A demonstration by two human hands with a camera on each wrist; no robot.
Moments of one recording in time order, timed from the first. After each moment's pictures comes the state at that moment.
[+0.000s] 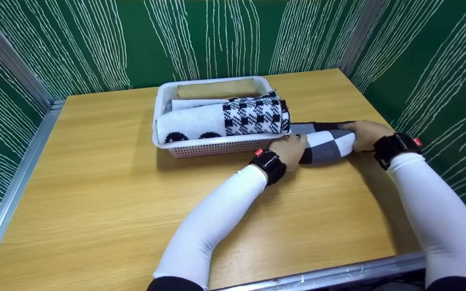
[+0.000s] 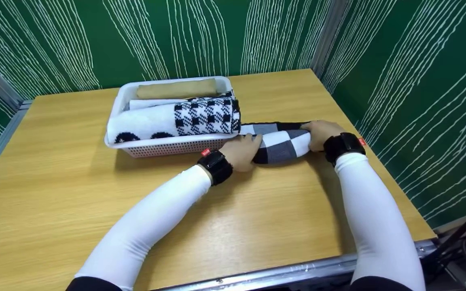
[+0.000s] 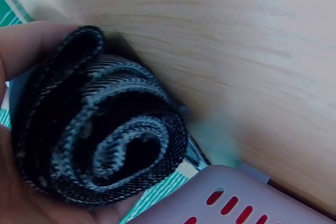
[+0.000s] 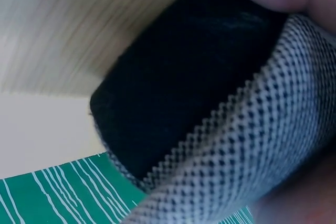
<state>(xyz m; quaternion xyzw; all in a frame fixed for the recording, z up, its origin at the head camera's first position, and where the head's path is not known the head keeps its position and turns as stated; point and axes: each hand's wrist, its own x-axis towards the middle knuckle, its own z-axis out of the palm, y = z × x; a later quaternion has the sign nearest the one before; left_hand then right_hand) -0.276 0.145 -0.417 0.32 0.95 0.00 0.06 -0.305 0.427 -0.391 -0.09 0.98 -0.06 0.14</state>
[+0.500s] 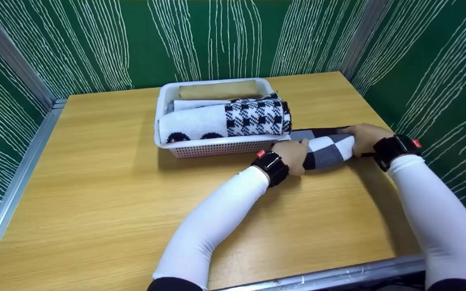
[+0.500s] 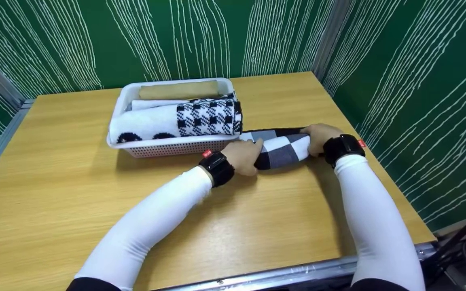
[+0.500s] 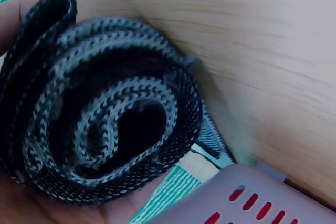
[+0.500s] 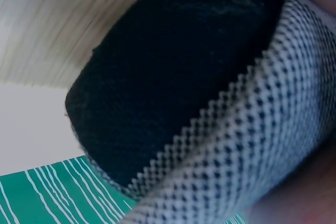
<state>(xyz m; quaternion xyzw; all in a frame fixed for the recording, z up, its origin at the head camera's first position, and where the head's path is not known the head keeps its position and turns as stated) -0.272 0.145 -0.406 0.32 0.94 0.02 0.10 -0.304 0.421 -0.388 -0.10 0.98 -0.07 0.14</state>
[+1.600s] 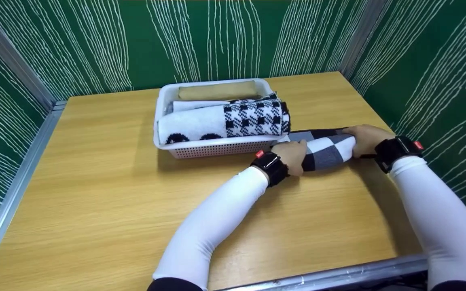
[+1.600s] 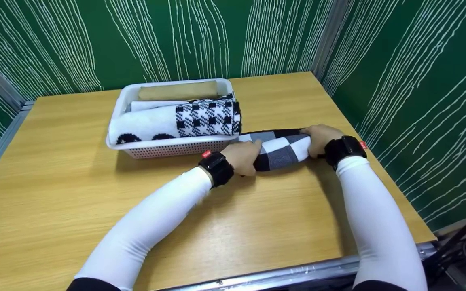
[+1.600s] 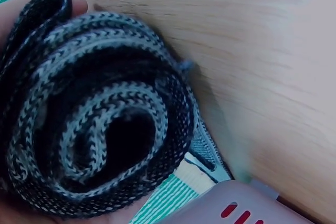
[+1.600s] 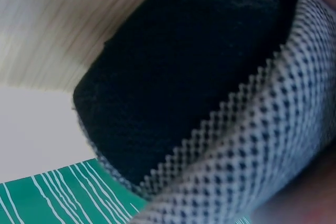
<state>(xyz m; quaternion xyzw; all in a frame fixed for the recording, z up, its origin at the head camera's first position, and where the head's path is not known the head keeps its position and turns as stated) -0.267 0.142 -0.405 0.32 0.94 0.05 0.10 -0.302 0.428 -0.394 -0.13 0.98 -0.07 0.12</state>
